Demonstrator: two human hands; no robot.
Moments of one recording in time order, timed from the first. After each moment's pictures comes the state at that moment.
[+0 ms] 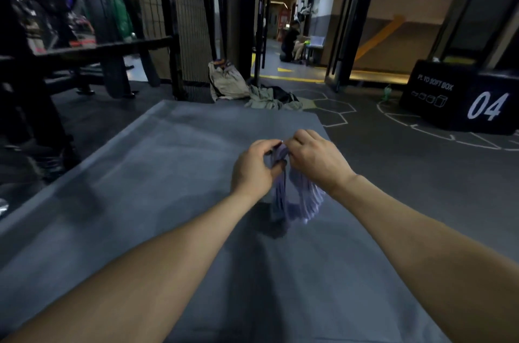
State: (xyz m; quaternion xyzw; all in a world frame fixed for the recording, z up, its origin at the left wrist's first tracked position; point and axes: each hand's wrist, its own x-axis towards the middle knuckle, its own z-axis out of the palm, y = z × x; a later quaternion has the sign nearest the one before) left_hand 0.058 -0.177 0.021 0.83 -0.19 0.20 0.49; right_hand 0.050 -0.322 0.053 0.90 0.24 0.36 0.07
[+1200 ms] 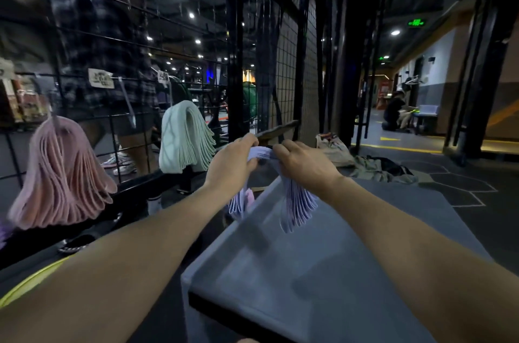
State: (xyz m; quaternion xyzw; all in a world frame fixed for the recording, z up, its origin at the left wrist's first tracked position) left_hand -0.094 0.125 0.197 0.91 -0.05 0.37 0.17; right_hand -0.031 -0.033 0.198 0.83 0.39 0.40 0.04
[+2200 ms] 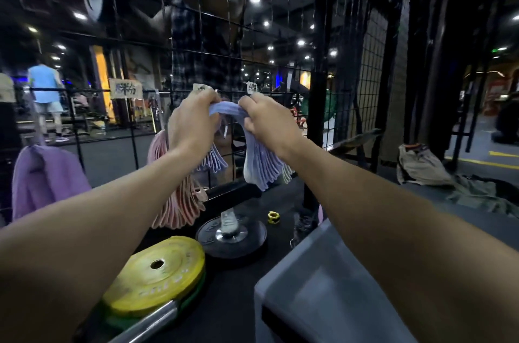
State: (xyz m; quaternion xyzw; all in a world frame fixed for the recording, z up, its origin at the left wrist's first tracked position) left_hand -0.169 0.280 0.278 0.82 0.17 0.55 0.08; right_hand -0.072 0.172 0.286 0.76 0.50 0.39 -0.16
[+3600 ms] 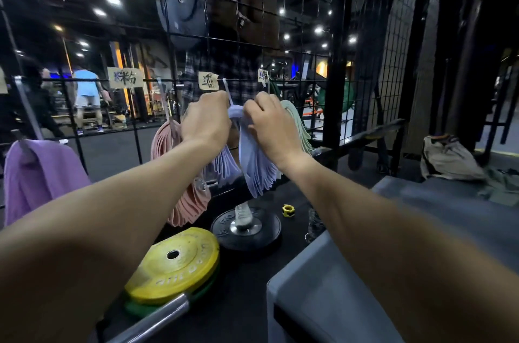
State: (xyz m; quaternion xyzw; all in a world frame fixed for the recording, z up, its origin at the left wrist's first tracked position) left_hand -0.142 0.289 0.275 0.86 0.26 0.44 0.03; right_hand -0.052 0.203 0.250 0.71 0.49 0.45 -0.24
